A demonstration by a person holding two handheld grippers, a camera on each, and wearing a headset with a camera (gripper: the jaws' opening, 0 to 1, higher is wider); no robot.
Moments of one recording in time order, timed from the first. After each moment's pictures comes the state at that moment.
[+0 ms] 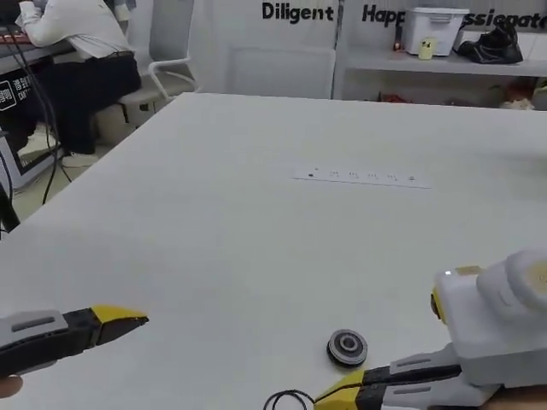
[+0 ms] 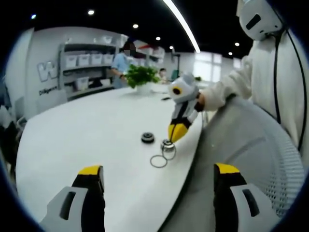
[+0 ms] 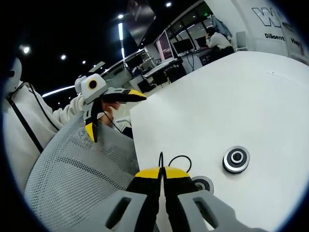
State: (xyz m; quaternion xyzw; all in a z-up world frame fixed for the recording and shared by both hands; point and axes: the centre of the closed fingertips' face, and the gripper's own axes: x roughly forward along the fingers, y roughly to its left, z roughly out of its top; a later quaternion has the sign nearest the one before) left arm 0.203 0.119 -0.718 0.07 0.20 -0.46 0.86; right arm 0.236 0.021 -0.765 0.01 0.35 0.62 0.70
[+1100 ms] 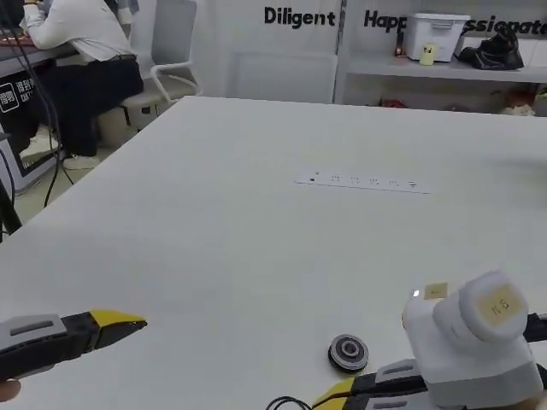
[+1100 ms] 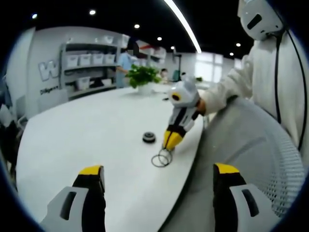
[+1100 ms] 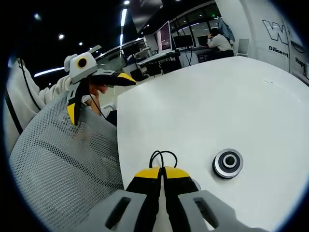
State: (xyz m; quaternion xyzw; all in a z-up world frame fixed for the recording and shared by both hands) left arm 0.204 0.120 -0.718 0.06 0.20 -0.46 0.86; right arm 0.250 0.022 -0.792 -0.08 0.34 0.60 0.72
